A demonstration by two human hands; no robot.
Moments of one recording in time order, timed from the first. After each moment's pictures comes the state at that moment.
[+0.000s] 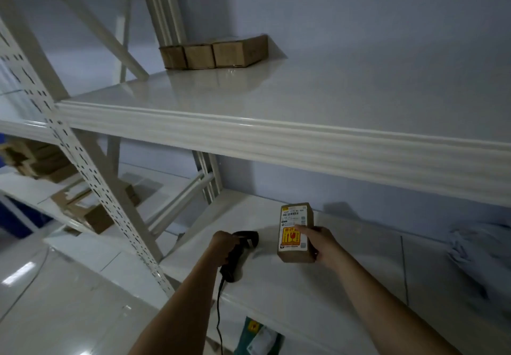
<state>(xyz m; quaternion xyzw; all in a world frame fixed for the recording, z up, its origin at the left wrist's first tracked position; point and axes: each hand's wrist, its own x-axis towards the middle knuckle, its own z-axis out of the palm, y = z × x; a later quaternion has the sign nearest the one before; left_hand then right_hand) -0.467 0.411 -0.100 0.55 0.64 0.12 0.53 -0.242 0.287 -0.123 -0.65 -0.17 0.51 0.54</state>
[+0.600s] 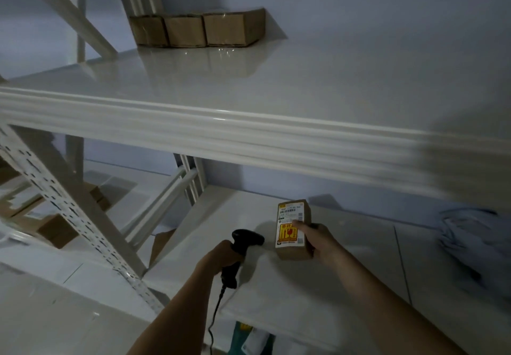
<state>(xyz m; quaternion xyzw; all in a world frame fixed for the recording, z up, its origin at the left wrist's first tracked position) -0.459 0.463 -0.156 0.70 0.54 -0.08 0.45 -0.252 0.316 -0.133 -0.66 -0.11 0.49 0.56</state>
